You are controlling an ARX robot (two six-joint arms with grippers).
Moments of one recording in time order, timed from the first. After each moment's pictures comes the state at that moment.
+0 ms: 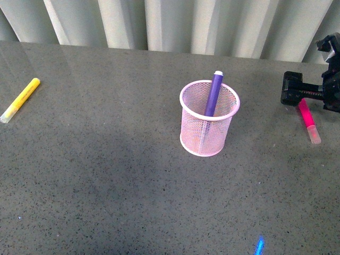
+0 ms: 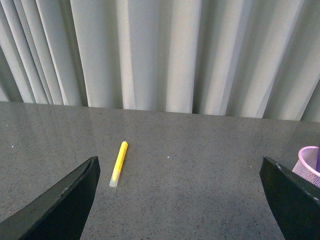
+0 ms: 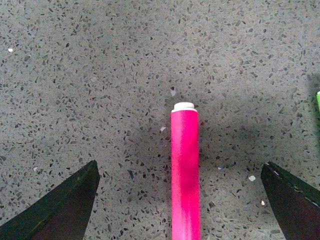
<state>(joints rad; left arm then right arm) 0.00 0.00 0.01 0.00 0.00 0.00 -0.02 2.20 1.16 0.18 0.00 0.14</state>
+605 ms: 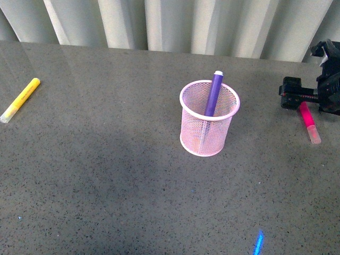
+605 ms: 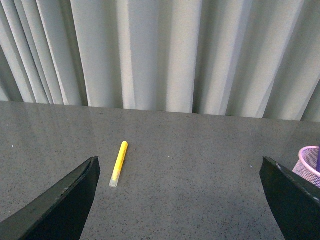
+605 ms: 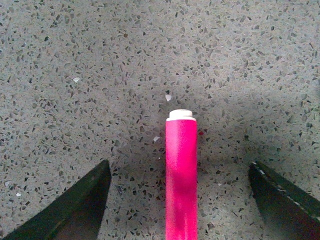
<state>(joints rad) 0.00 0.00 0.01 0.00 0.00 0.00 -0.01 2.25 1.21 0.15 0.01 0.12</state>
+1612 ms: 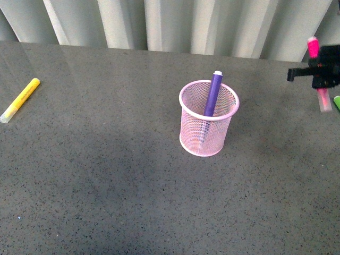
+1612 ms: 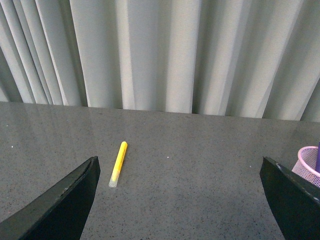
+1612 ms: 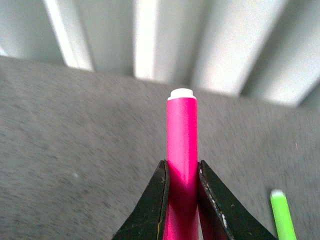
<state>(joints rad) 0.00 0.00 0.01 0.00 0.00 0.00 0.08 2.00 0.76 0.92 0.02 -0.08</state>
